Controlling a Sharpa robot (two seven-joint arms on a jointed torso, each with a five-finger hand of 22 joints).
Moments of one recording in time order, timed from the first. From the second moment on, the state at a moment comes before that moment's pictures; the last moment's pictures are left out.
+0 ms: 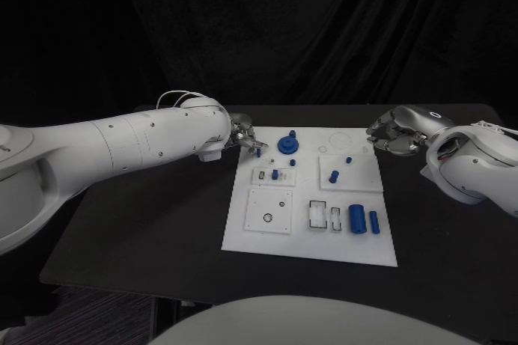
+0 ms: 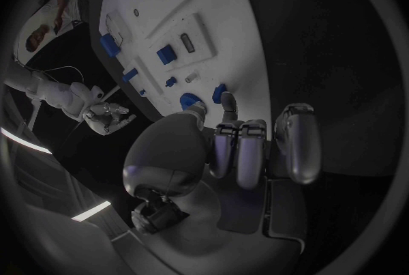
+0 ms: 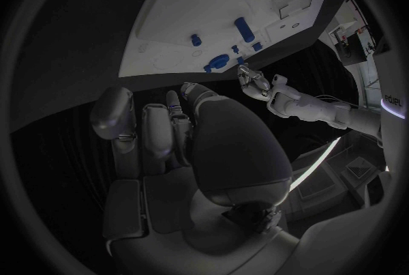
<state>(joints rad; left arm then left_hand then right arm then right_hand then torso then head) 1.33 -0.53 -0.21 1.07 -1.11 0.11 -0.29 1.06 0.10 0.04 0.28 0.18 0.87 0.05 0.42 1.31 1.47 -0.02 1.57 1.31 1.47 -0.07 1.57 1.31 0.07 1.46 0.04 1.32 1.31 1.36 -0.90 -0.25 1.48 -1.40 -0.40 -0.18 1.40 -0.05 0.27 0.22 0.37 0.89 0.12 0.12 0.17 1.41 0.03 1.43 1.31 1.46 -0.04 1.21 1.19 0.10 1.40 0.07 0.99 1.31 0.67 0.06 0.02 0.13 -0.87</state>
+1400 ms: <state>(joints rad) 1.33 -0.51 -0.21 1.04 -1.11 0.15 -0.29 1.14 0.11 0.09 0.24 0.32 0.86 0.05 0.33 1.31 1.46 -0.02 1.57 1.31 1.47 -0.07 1.57 1.31 0.07 1.45 0.04 1.30 1.31 1.36 -0.90 -0.25 1.47 -1.40 -0.35 -0.21 1.40 -0.05 0.27 0.22 0.37 0.89 0.12 0.12 0.17 1.40 0.03 1.42 1.31 1.46 -0.04 1.20 1.18 0.10 1.40 0.07 0.97 1.31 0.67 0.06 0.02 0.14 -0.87</state>
